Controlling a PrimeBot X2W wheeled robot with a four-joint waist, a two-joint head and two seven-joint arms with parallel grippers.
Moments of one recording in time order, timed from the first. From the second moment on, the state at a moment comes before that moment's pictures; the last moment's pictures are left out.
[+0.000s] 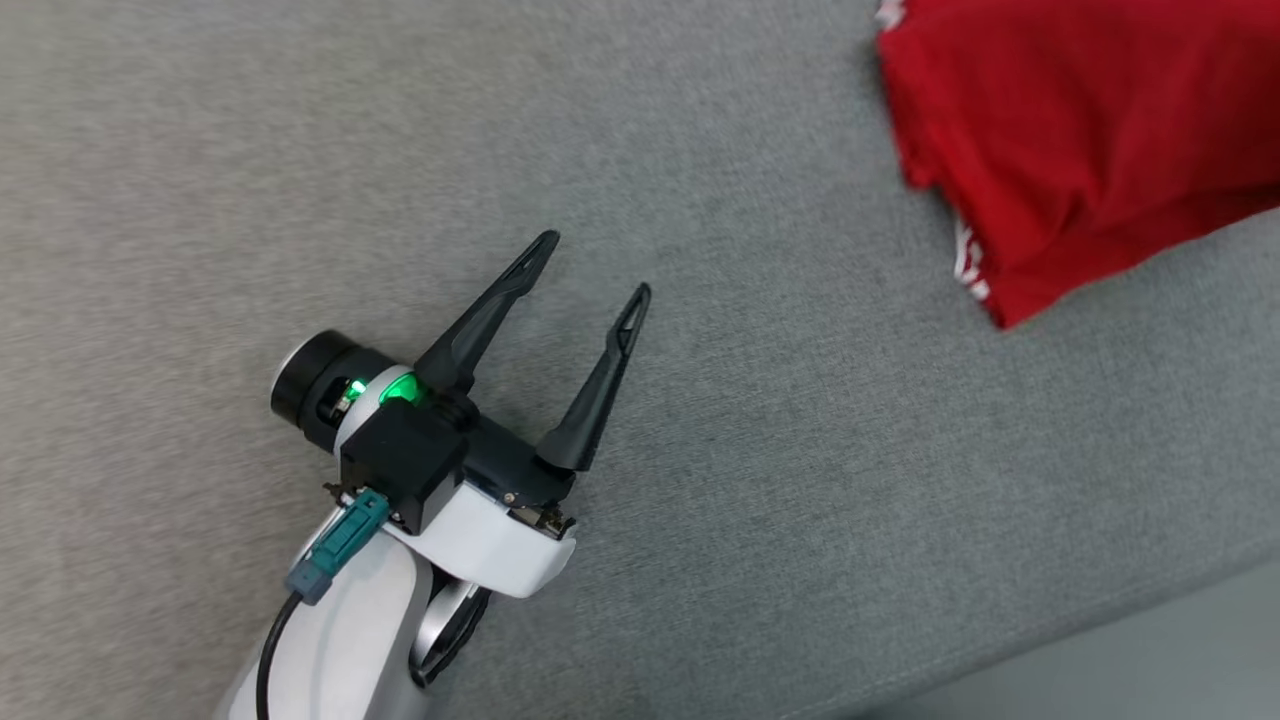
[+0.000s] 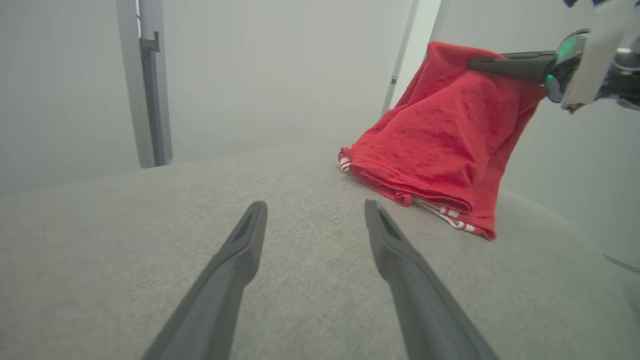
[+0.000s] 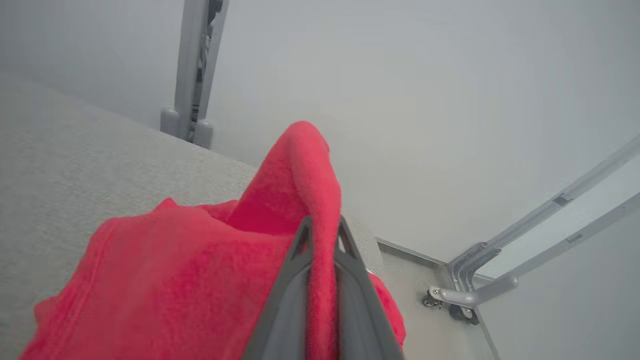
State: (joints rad) left arm -0.37 0.14 -0.41 0.00 -0.18 -0.12 -0.23; right arm -0.71 -0.62 0.21 0.21 0.34 0.13 -0.05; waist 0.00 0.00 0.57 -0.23
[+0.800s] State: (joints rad) left arm -0.43 0.14 -0.44 -0.07 -0.25 -0.11 -0.21; right arm -1.03 -0.66 0.15 0.87 0.13 0.13 -0.20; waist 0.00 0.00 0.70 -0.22
